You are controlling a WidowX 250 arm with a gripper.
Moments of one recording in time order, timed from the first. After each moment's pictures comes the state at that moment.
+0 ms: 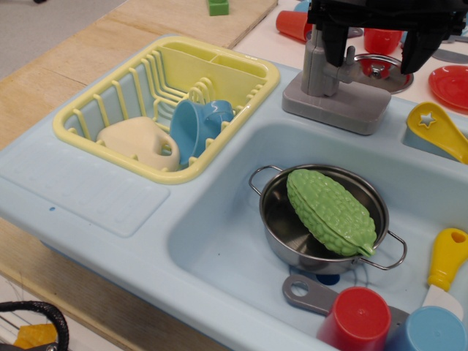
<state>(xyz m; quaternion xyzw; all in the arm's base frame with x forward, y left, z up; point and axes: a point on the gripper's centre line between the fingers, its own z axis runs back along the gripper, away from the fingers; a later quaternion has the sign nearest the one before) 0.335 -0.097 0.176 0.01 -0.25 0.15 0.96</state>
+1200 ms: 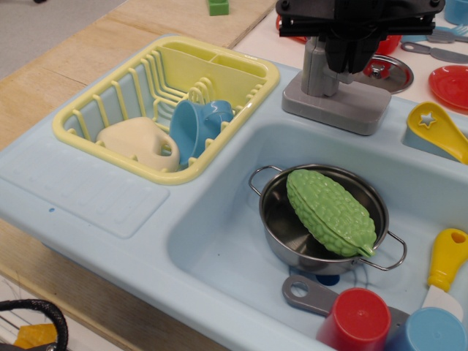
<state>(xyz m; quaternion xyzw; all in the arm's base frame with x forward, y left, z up) 0.316 -0.081 0.168 -0.01 -0.27 0.20 0.94</state>
